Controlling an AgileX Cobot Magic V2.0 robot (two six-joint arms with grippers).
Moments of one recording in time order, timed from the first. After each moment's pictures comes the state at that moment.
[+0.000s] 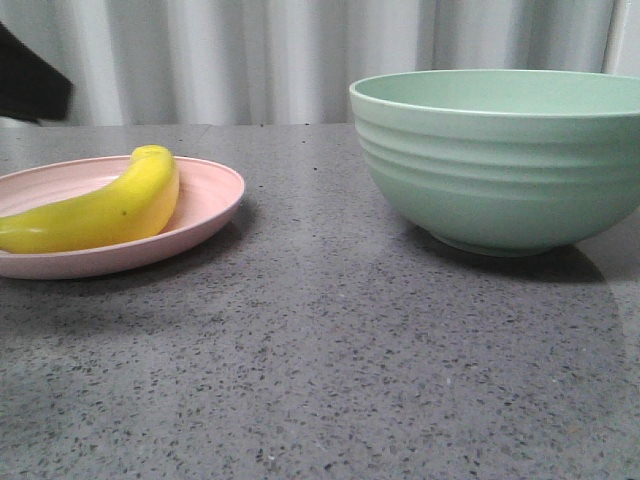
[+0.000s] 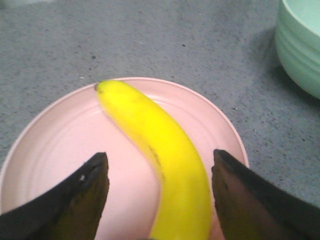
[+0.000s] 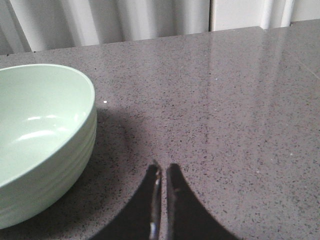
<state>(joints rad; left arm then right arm) -0.56 1.02 -0.59 -0.12 0.13 0.06 -0.11 0.35 -0.34 0.01 0.32 0.05</state>
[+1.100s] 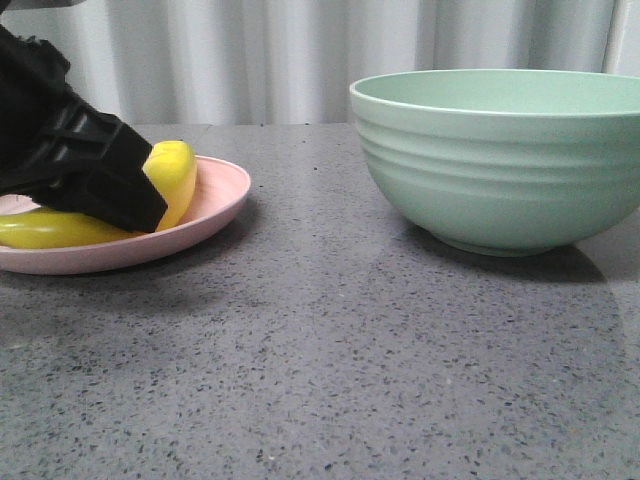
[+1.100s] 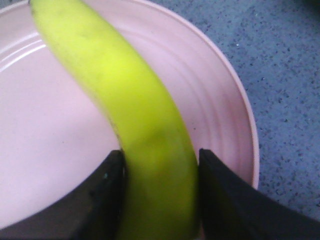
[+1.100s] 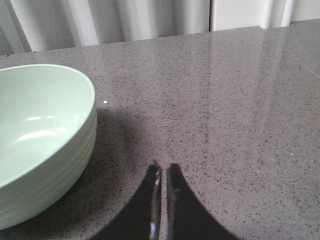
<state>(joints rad) -0.60 1.34 -0.75 -0.12 0.28 0.06 -0.11 0.35 -0.34 0.01 0.32 0.05</state>
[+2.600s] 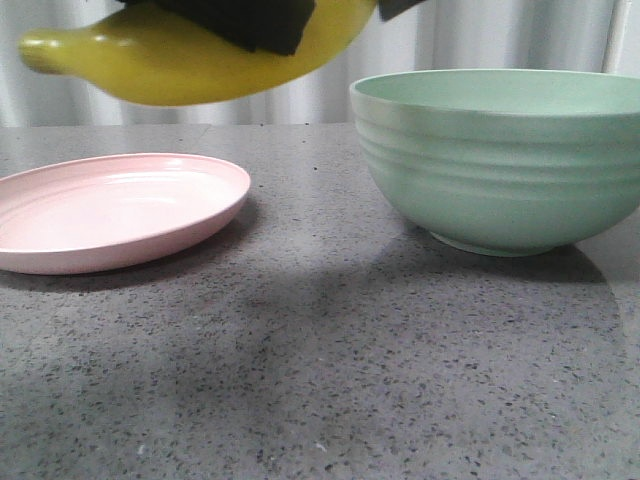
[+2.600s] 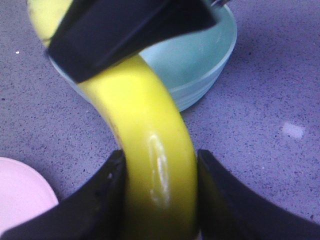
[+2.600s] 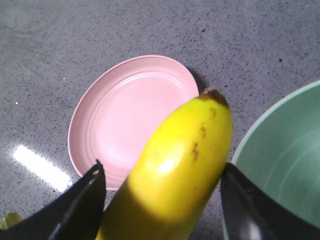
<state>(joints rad) -0.98 1.13 -0.88 -0.09 0.37 0.10 0.53 1.28 -1.09 0.41 0.47 -0.01</state>
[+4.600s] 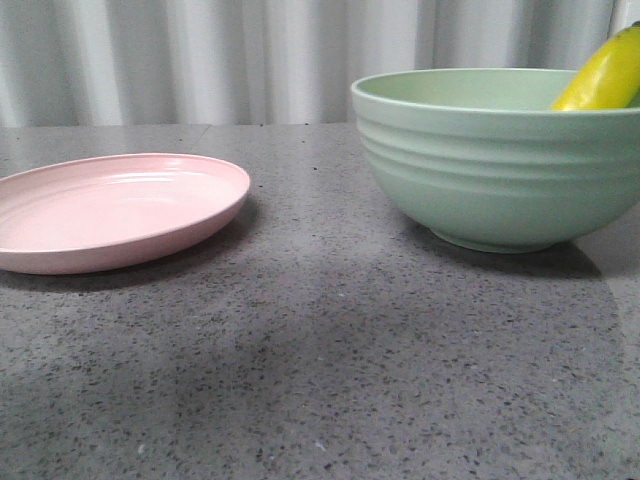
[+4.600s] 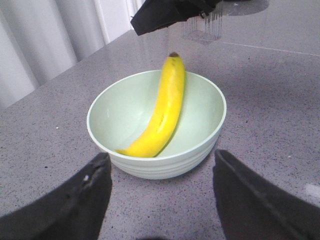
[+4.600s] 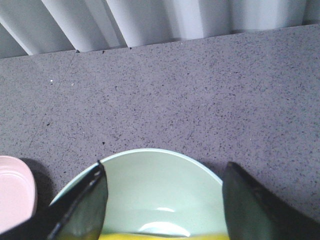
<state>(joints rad) -0.98 0.96 -0.88 -0.05 0.28 0.11 0.11 1.19 -1.10 0.25 0.48 -0.02</state>
